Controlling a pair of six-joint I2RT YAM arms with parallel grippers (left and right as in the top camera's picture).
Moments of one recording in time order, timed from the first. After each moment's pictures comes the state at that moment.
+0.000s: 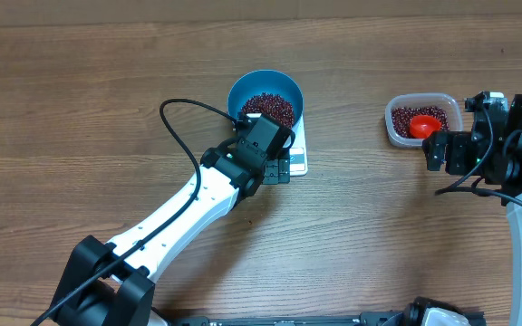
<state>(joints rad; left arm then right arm) -0.64 1.64 1.14 -0.63 -0.22 -0.60 -0.27 1.25 1.17 -0.93 -0.18 -0.19</state>
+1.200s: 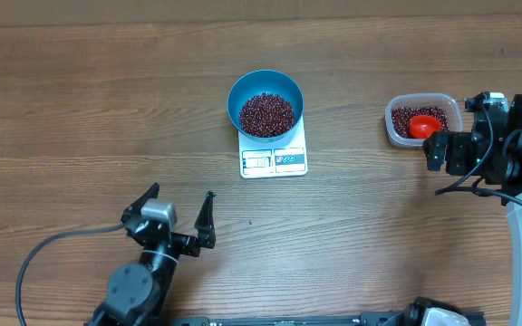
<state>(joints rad) -0.50 0.17 0.27 -0.21 -0.26 -0.17 -0.27 1.25 1.17 -0.93 -0.18 -0.19</state>
